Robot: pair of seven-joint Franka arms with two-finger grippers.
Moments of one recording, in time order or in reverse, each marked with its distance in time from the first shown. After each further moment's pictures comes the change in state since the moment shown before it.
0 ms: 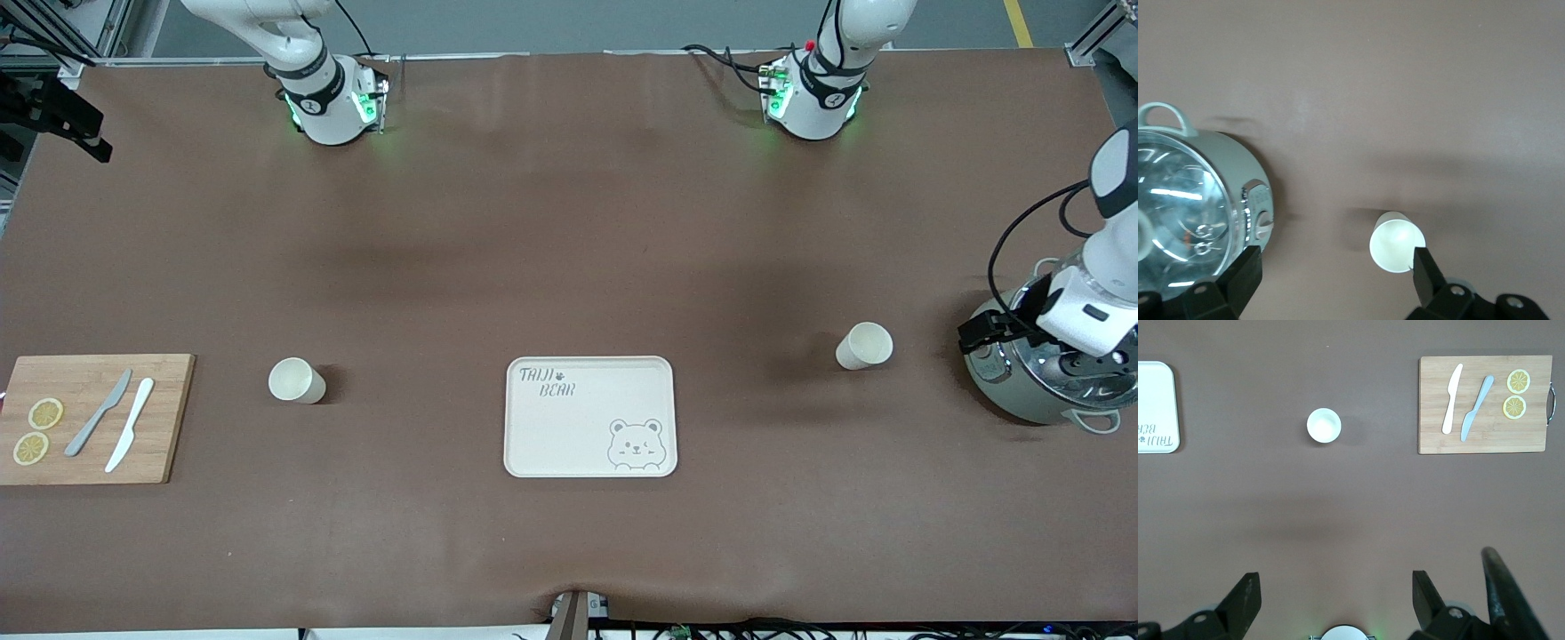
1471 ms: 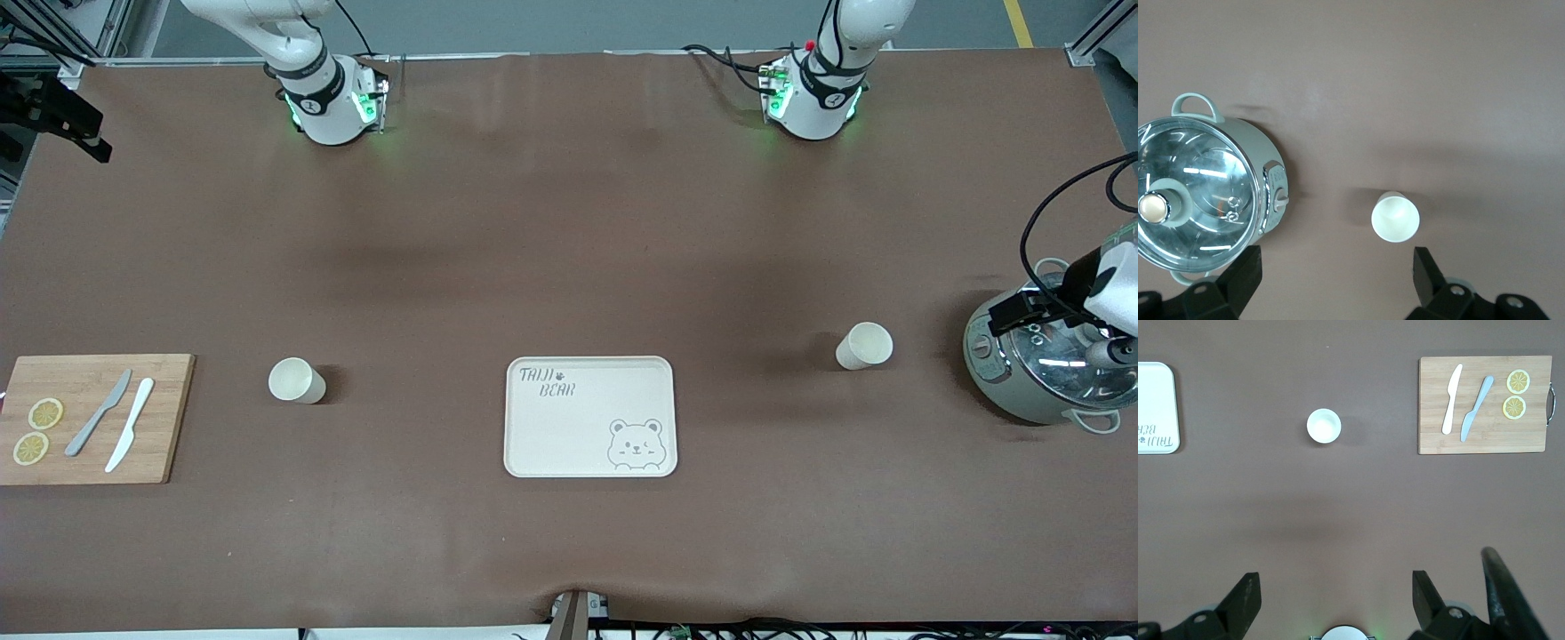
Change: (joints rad) left arm -0.025 0.000 -0.058 0.136 -0.017 -0.200 -0.003; right arm 0.000 0.000 0.000 0.000 0.000 0.001 0.001
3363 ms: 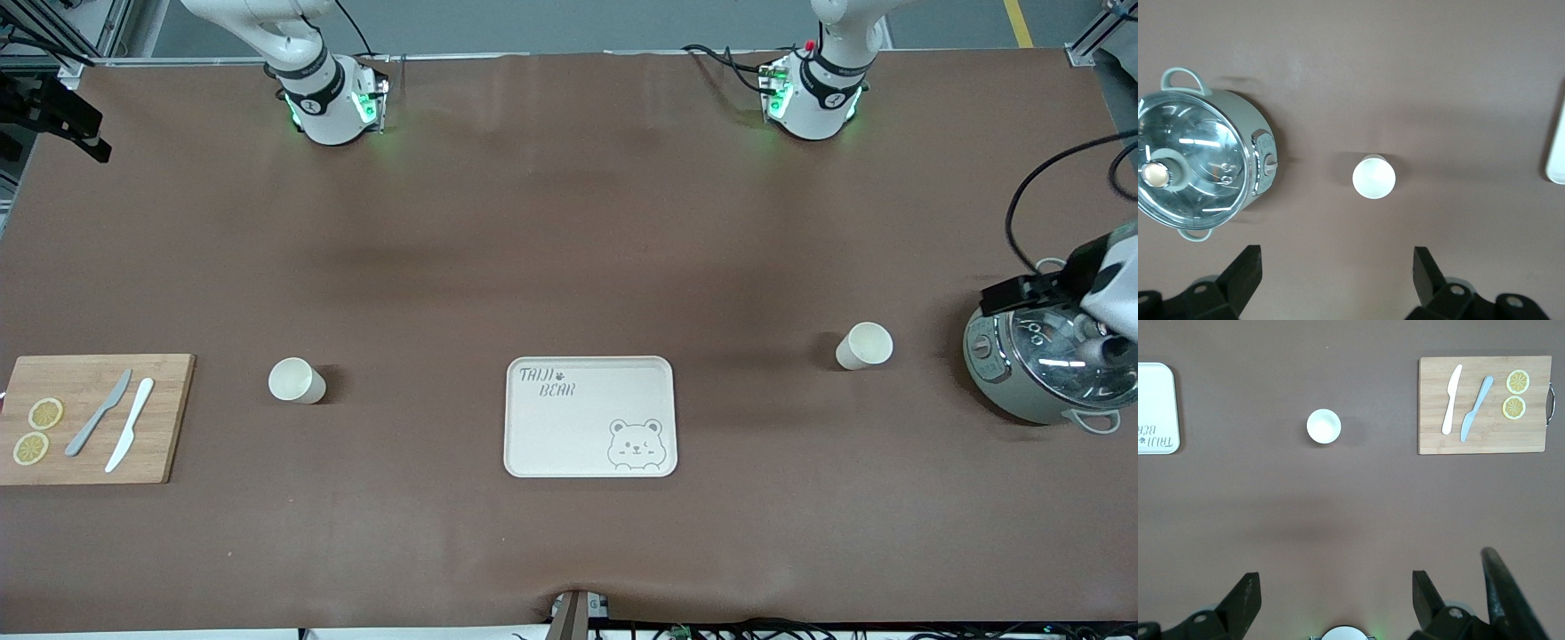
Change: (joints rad) left arm -0.926 -0.274 1.143 0.258 -0.485 -0.173 0.298; right arm 0.000 0.000 0.000 0.001 0.000 0.000 0.000
